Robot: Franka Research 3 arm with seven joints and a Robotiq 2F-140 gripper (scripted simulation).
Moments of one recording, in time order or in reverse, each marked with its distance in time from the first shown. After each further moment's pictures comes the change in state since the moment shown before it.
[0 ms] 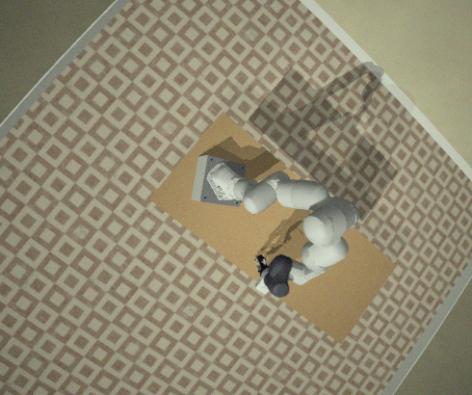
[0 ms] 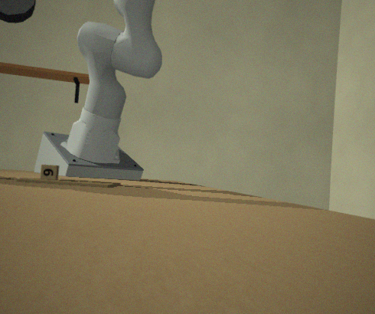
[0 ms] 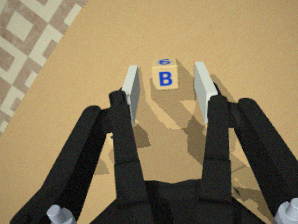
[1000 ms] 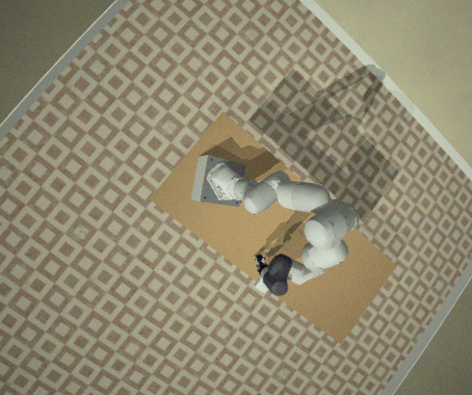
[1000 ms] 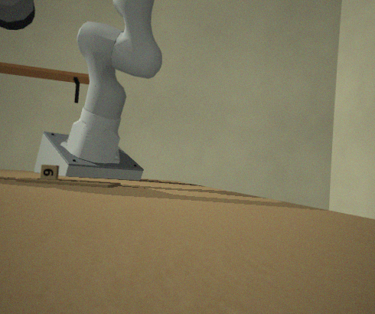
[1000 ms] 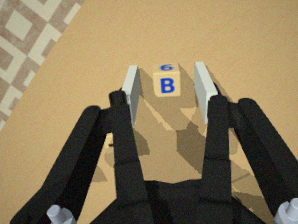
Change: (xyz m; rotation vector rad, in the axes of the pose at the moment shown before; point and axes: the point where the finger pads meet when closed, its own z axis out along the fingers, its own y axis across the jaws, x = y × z) arm 0.000 -0.001 0.015 0.005 0.000 -0.011
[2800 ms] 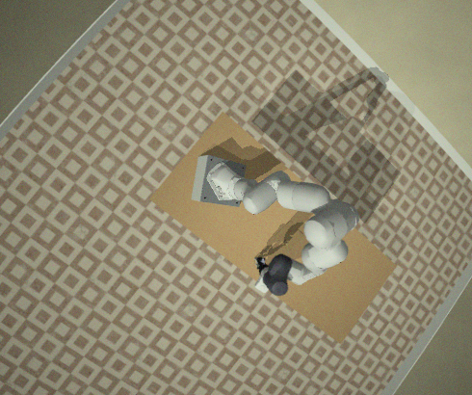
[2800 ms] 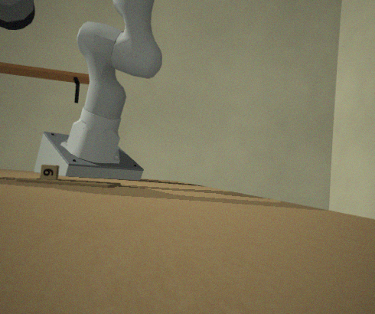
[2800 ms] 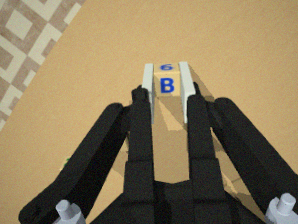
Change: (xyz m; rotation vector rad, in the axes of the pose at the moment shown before) arm 0.000 0.000 0.000 0.001 0.000 -0.003
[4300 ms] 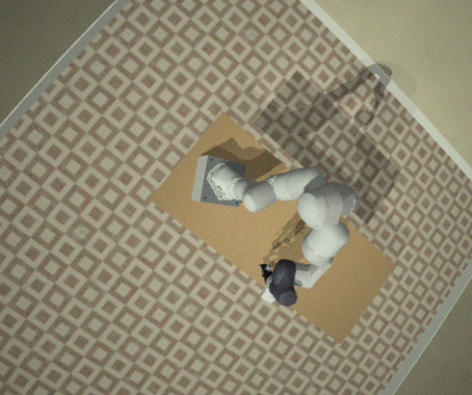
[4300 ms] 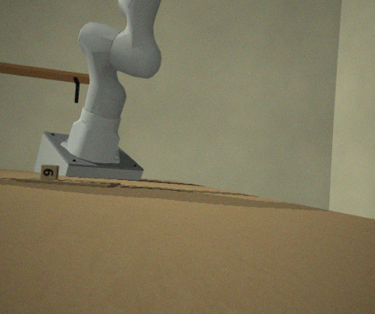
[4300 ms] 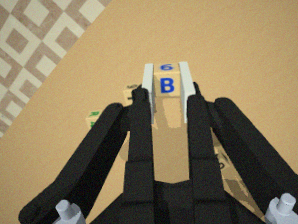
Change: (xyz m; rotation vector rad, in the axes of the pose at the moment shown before) arm 0.000 -0.009 -0.099 0.030 0.000 -0.054
